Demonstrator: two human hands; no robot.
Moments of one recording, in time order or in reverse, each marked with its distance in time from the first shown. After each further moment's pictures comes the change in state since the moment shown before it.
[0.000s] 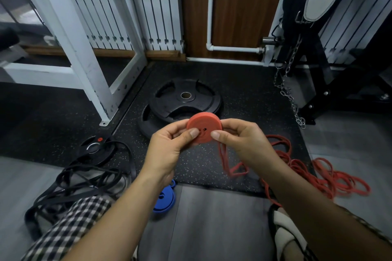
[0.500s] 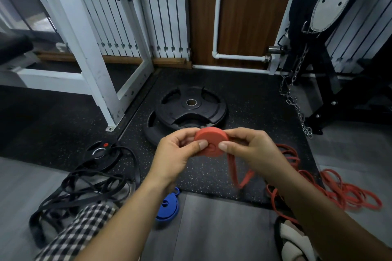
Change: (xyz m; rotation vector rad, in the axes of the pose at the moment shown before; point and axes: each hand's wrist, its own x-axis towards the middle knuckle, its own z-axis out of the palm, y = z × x) left_hand 0.003 0.004 -0.007 0.160 -0.017 0.033; right_hand 0.003 -0.003 -0.006 -0.131 -0.040 -0.001
